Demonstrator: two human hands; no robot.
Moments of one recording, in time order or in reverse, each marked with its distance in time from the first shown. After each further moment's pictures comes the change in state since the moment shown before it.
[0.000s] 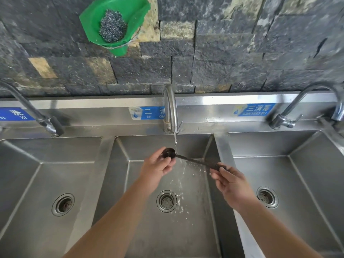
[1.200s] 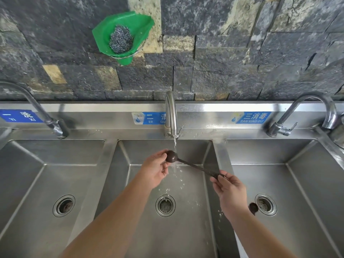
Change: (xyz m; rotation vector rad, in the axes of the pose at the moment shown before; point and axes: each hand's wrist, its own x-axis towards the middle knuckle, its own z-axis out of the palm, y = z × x) left_hand -0.008 0.030 0.016 -0.216 0.150 -0.267; right_hand -0.026 0.012 0.010 0.015 0.155 -0.186
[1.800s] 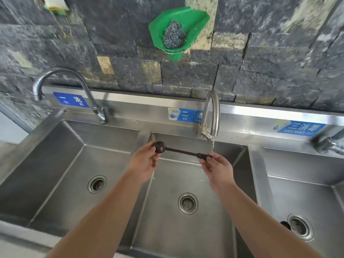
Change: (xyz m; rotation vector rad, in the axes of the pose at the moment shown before) left_hand -0.035 0.060 -0.105 -0.104 0.205 0.203; right_hand 0.020 0.049 0.129 -0.025 -0.246 0.161
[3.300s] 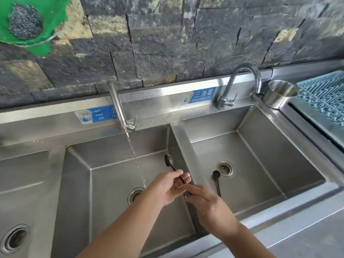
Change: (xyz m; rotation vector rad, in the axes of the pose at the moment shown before) left_hand -0.082 -0.199 0.166 0.319 -0.450 -0.619; right_hand -0.170 -0.021 -0.180 -1.545 -0.049 -1.055
